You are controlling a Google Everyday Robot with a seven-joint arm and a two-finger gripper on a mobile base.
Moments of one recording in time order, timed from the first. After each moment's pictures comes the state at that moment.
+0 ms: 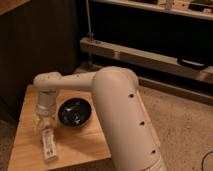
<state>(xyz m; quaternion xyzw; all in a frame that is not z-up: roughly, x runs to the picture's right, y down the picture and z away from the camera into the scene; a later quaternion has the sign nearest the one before) -0.327 0.187 0.744 -0.54 0.10 0.38 0.74</state>
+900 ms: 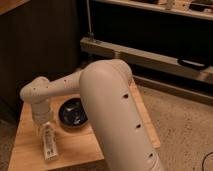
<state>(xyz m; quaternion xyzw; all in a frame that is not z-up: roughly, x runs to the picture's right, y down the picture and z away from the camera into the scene) -0.308 0.202 0.753 -0.42 0.15 0.41 0.80</state>
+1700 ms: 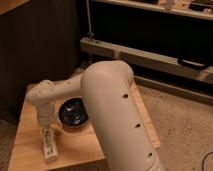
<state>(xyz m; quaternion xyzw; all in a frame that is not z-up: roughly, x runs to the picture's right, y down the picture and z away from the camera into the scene) -0.303 0.219 0.769 -0.42 0.16 0.43 0.78</state>
